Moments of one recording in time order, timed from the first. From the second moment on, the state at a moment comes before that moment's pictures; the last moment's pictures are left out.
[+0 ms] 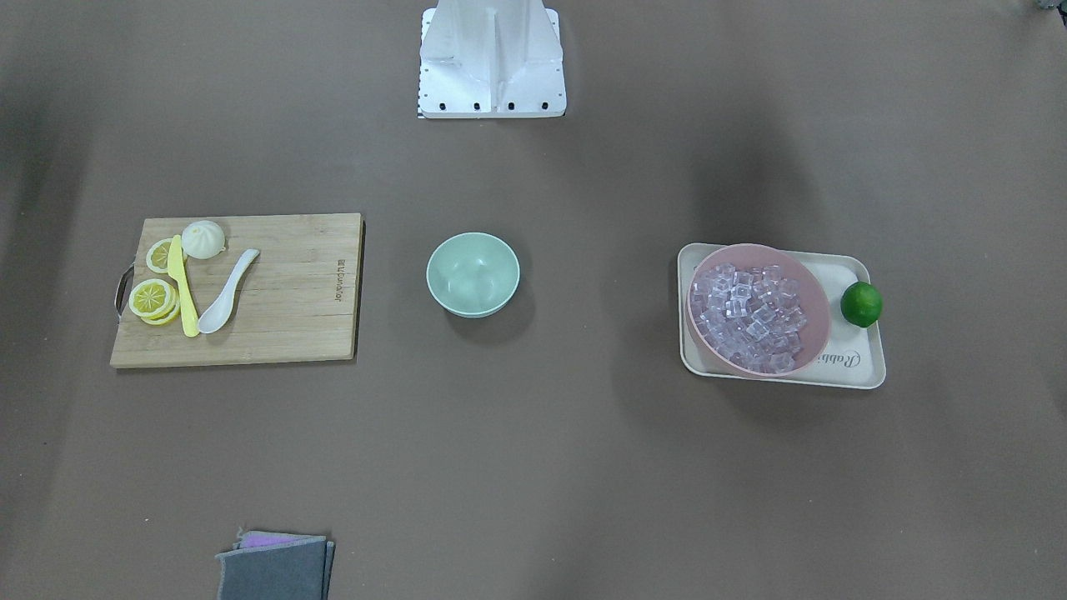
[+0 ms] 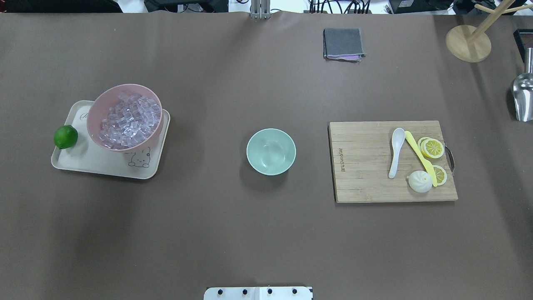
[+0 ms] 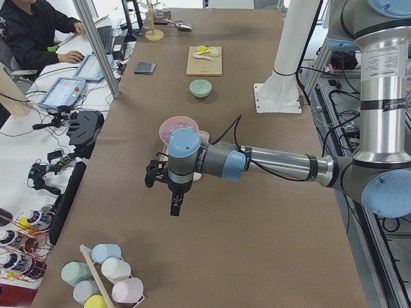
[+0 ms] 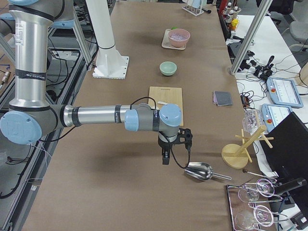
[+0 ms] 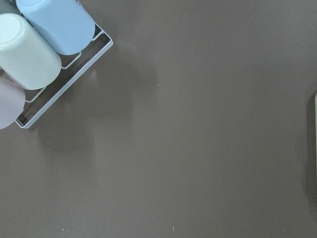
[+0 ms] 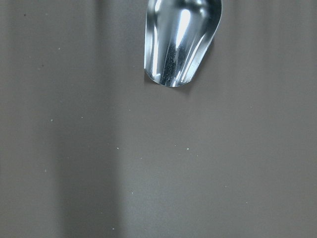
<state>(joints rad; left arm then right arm) -1.54 -1.47 -1.79 -1.68 -2.27 -0.12 1.53 -1.68 1.75 -1.62 2.29 0.03</state>
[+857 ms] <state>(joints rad) -1.54 -1.49 -1.80 -1.69 -2.29 -0.12 1.53 -1.68 1.76 -1.62 2.30 0.03</state>
